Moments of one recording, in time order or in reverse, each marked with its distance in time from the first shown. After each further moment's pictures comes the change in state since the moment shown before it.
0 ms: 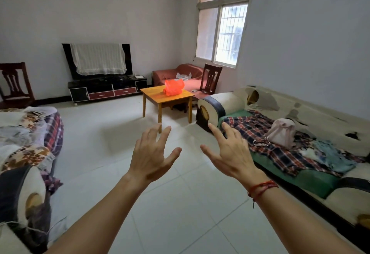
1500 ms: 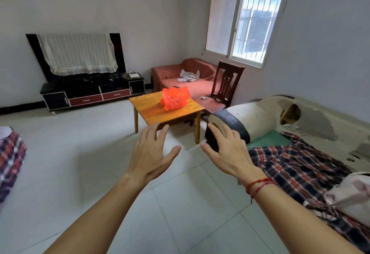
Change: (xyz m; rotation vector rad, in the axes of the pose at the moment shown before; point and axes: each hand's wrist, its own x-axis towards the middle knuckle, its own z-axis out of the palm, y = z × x) left_hand 0.653 -0.259 0.429 -0.018 -0.100 -0.115; right_hand 0.769 0.159 0.304 0.070 -0.073 -0.008
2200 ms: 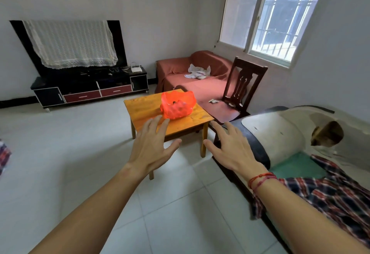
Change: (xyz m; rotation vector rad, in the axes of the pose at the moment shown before) left_hand 0.341 -0.066 0.181 0.062 -0.042 -0.055; right_hand 0.369 0.114 0.105 0.033 -0.069 -0.052
